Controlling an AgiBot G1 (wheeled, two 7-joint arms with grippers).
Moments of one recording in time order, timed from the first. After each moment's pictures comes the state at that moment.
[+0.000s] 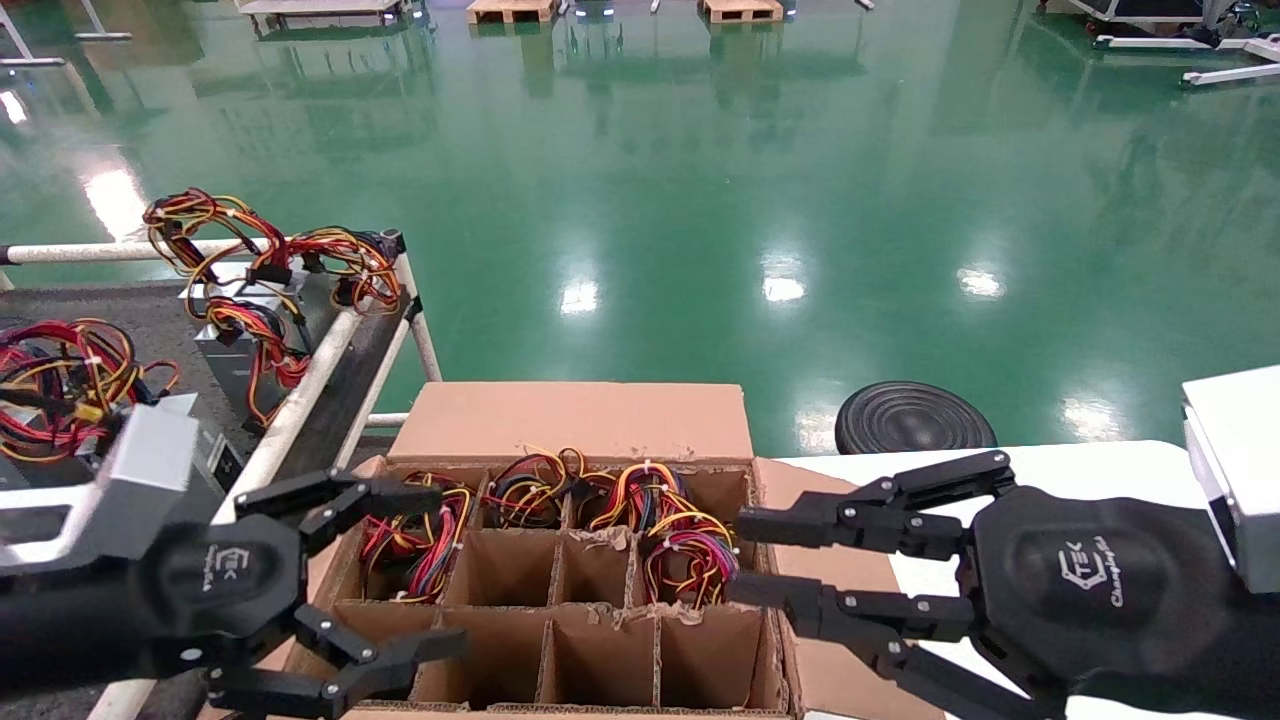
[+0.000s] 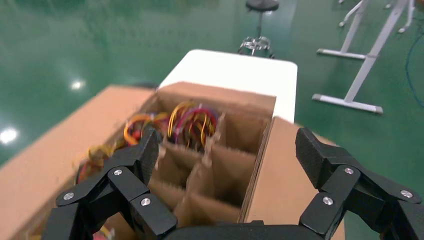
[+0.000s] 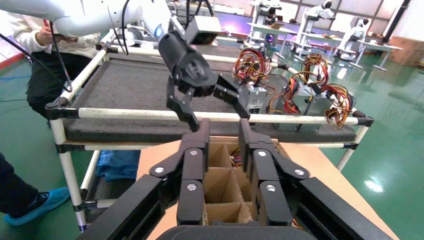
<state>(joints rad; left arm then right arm) -1.03 0.52 0.37 -1.25 0.86 1.38 -0.29 1.07 -0.61 -0.28 1.28 -0.73 -1.50 0.19</state>
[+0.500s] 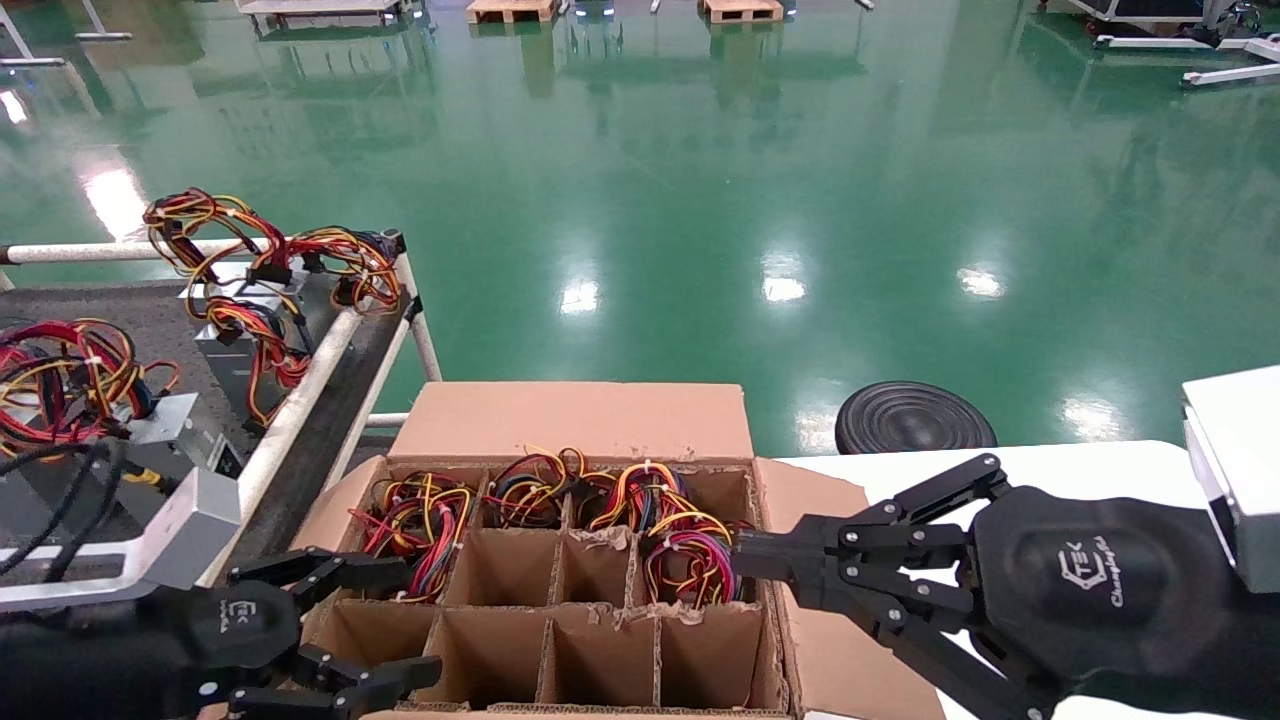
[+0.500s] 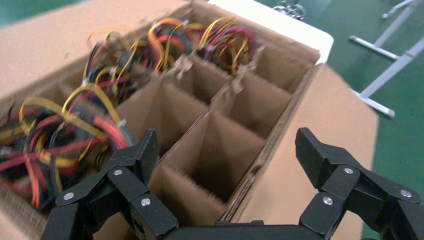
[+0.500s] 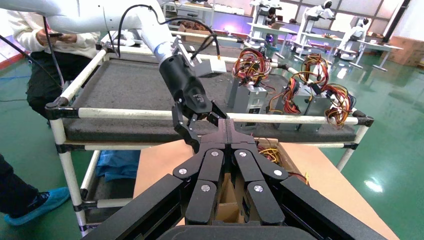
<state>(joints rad) -0.99 0.48 0.47 -1.24 0.95 1.26 -0.46 1.07 -0.61 -0.28 1.28 -0.73 -1.50 0.19</state>
